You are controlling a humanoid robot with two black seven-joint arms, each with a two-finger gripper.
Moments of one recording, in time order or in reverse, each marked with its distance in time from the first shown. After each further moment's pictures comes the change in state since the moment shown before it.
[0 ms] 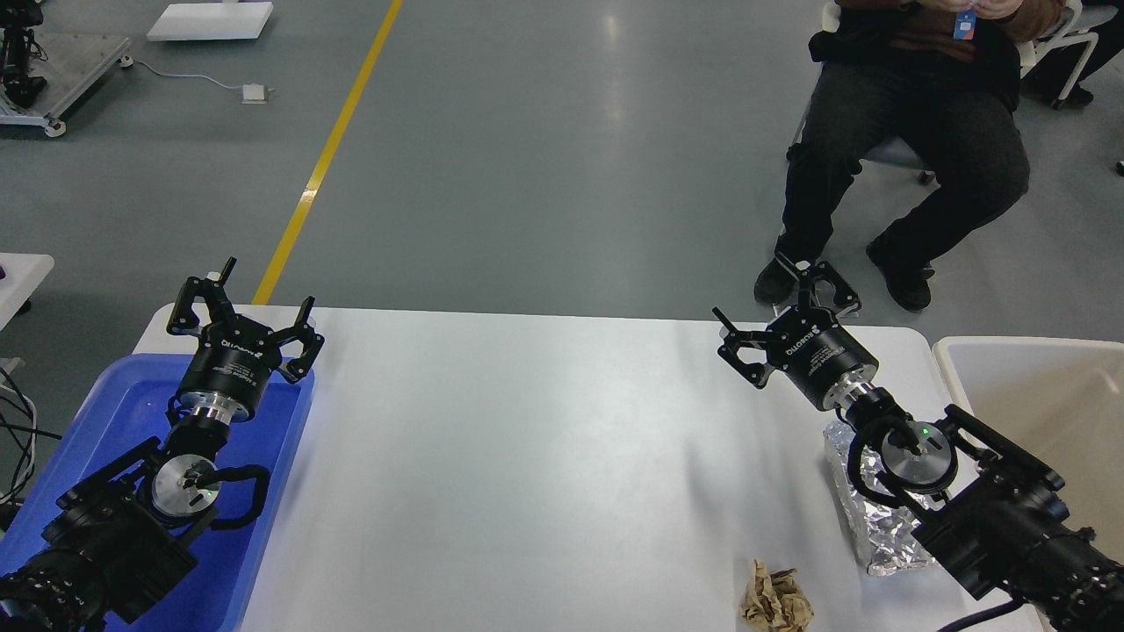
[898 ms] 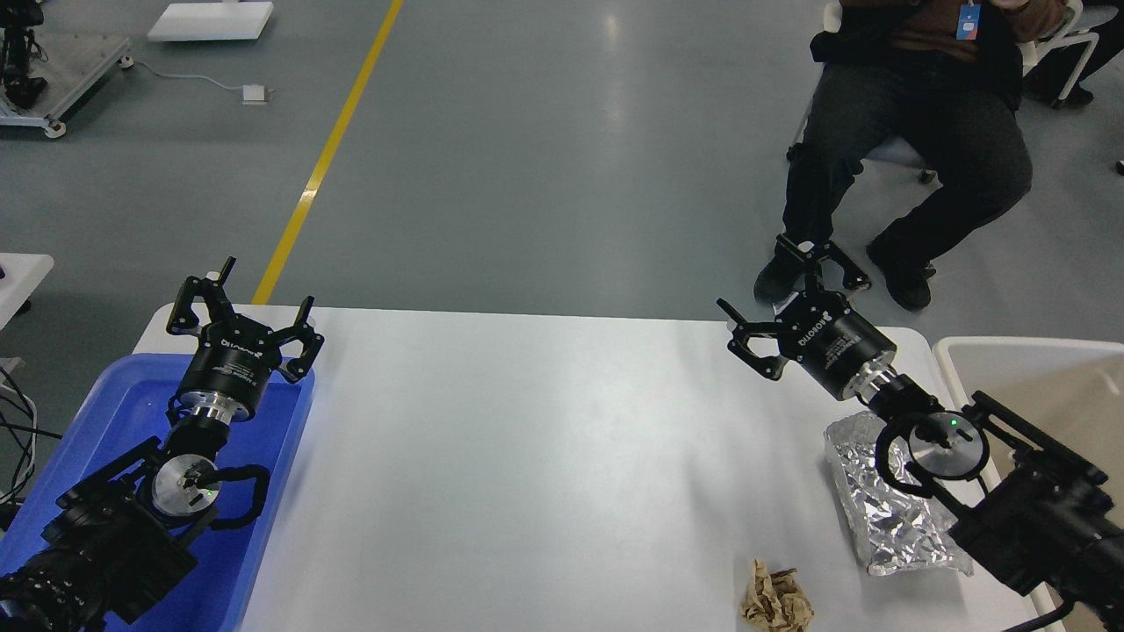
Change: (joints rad) left arm 0.000 0.000 0.001 0.000 -0.002 0.000 -0.002; right arm -0.016 -0.126 0.002 0.186 -0.102 -0.001 -0.001
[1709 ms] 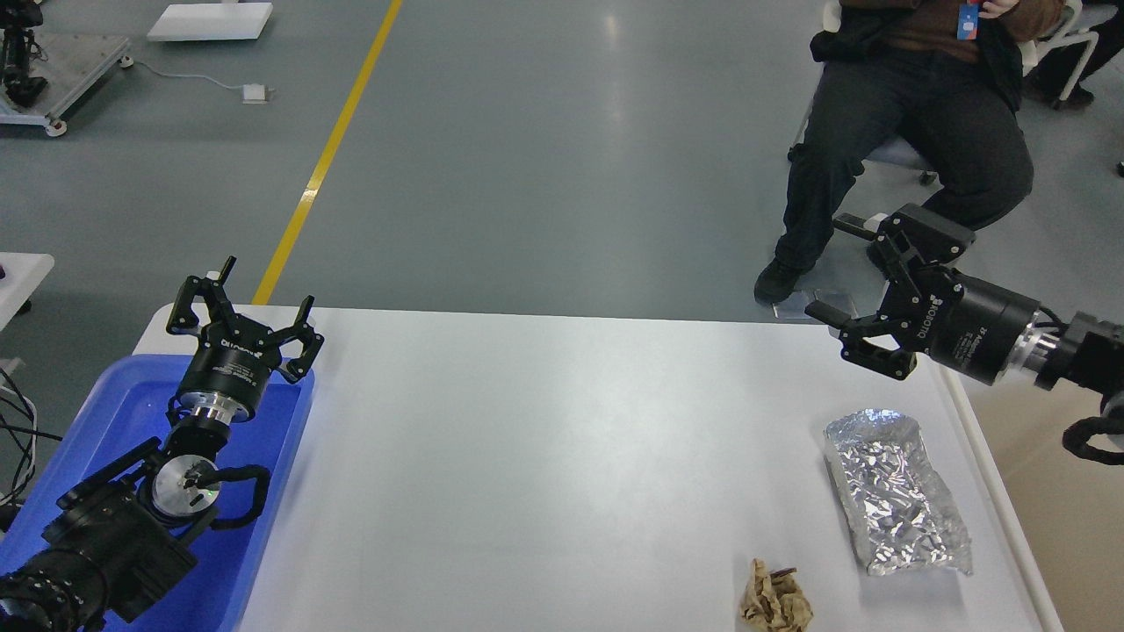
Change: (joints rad) left arm -0.001 0.000 0.000 0.000 0.000 0.000 0.000; right arm 0.007 -0.527 -0.075 0.468 -0.450 -0.005 0.000
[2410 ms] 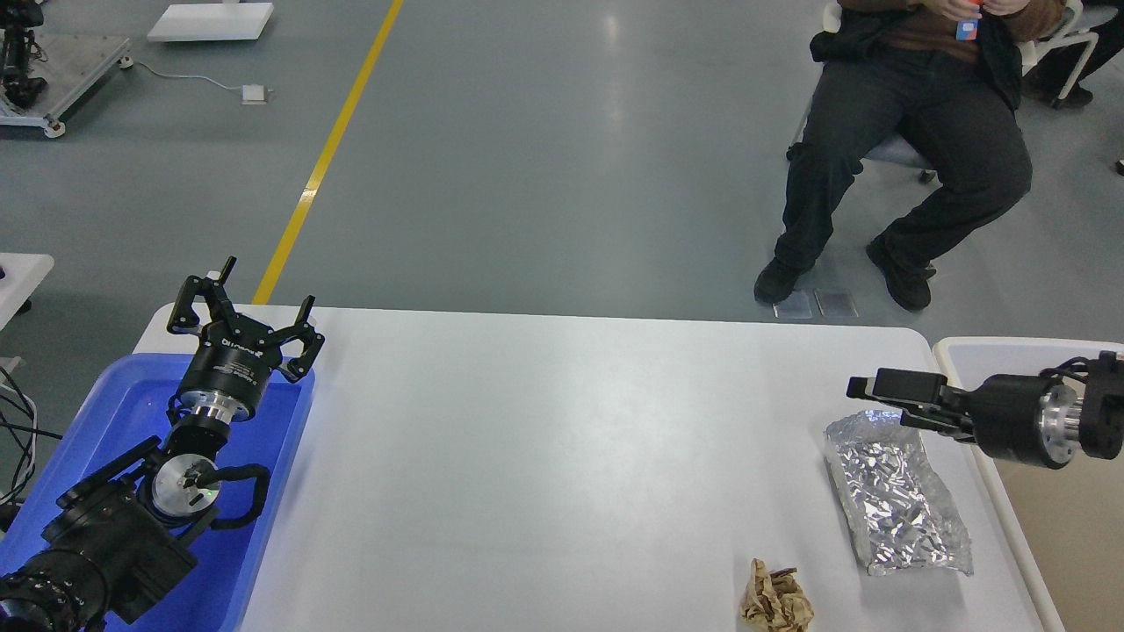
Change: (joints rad) left arm 0.000 0.000 0.000 0.000 0.001 -0.002 0.002; right arm 0.009 -0.102 -0.185 0.002 -0.860 -0.063 0.041
